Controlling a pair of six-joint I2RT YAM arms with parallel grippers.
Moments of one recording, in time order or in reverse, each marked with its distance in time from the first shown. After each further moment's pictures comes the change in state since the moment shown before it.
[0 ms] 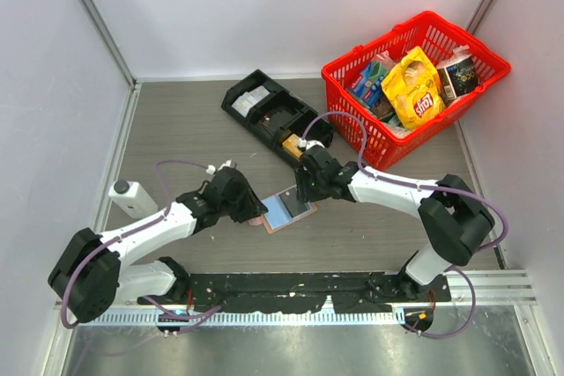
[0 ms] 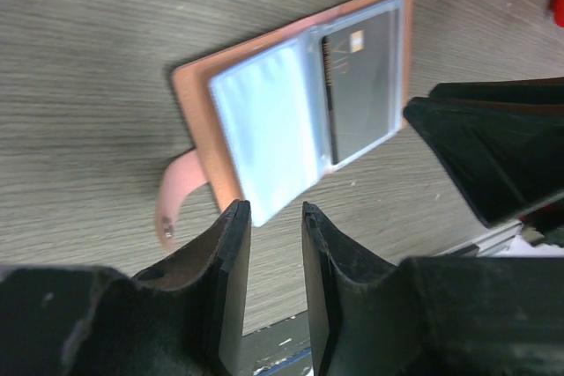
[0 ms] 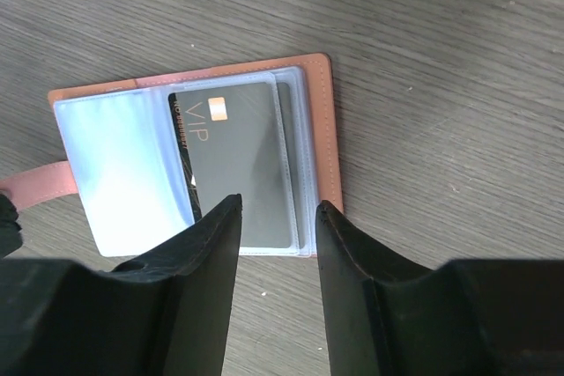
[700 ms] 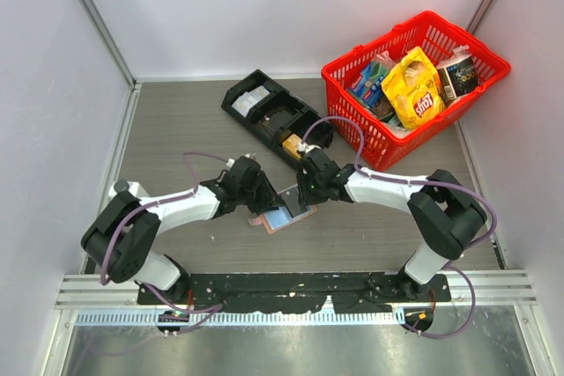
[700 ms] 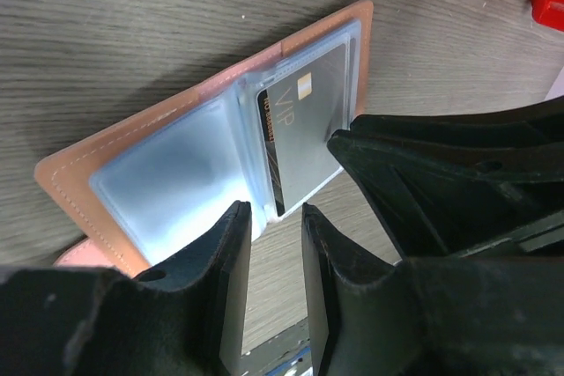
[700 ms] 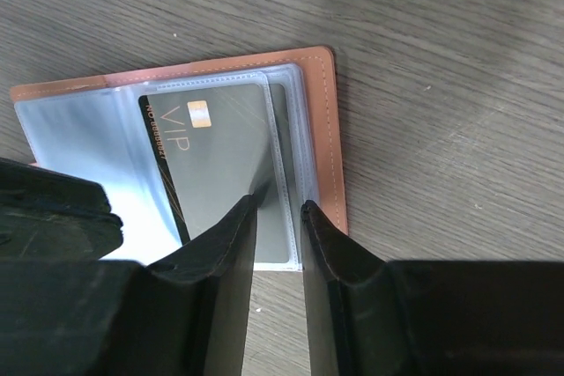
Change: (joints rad) left arm 0.000 0.293 0.120 0.184 0.123 -0.021; right arm -0.021 0.053 -0.030 0.051 -0.049 0.001
